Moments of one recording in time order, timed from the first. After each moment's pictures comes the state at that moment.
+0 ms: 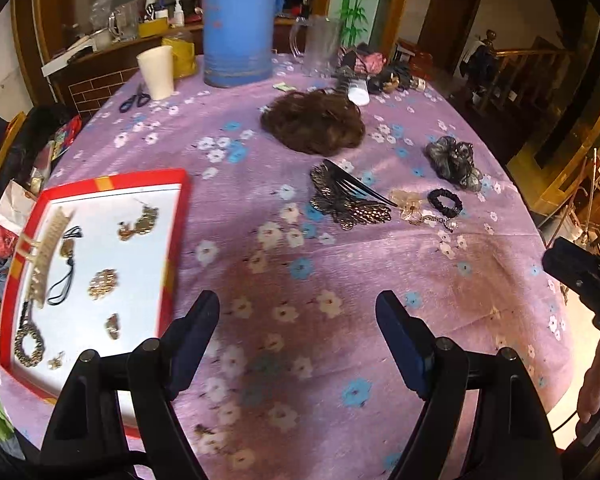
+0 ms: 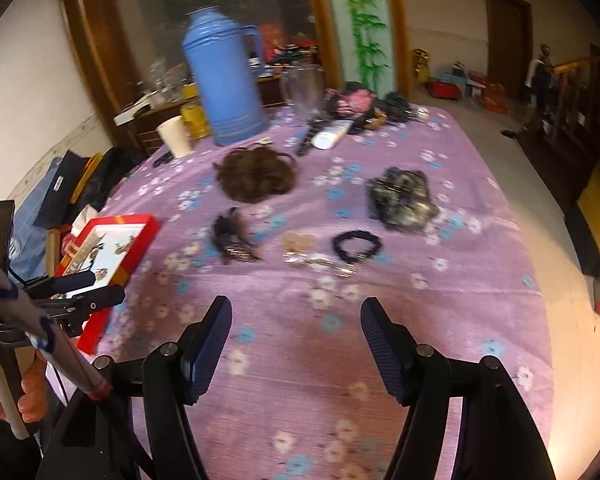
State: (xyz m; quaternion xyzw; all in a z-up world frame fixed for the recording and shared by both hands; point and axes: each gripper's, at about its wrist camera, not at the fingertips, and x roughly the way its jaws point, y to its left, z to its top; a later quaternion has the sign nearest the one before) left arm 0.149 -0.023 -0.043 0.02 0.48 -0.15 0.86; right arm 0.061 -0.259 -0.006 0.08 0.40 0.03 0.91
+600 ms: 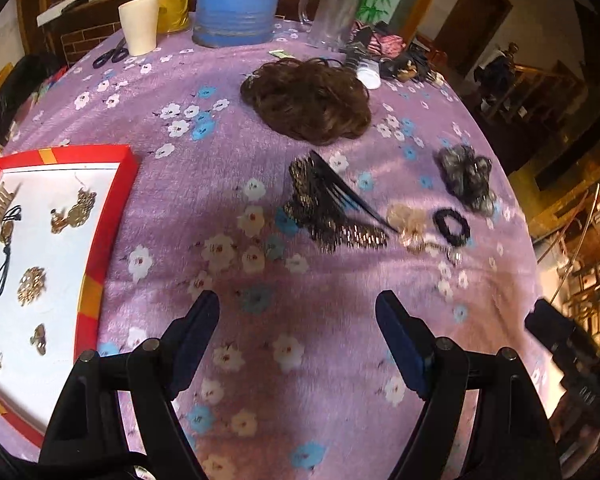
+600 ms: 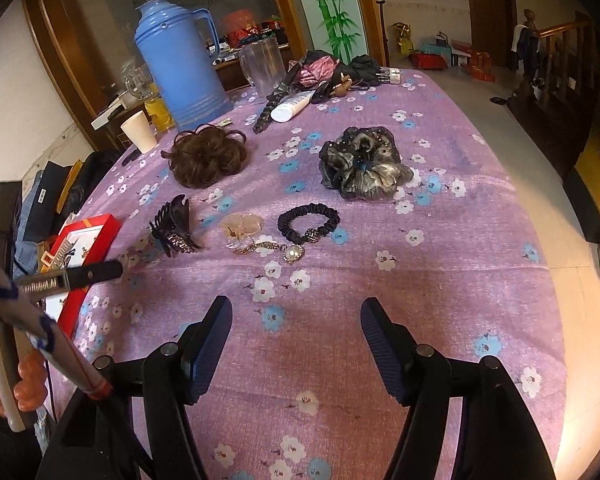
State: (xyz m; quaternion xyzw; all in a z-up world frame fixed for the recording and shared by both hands) left arm 0.211 -0.052 -0.079 -0.05 0.53 -0.14 0.83; right arm 0.082 -0.303 -0.051 0.12 0.43 0.02 0.89
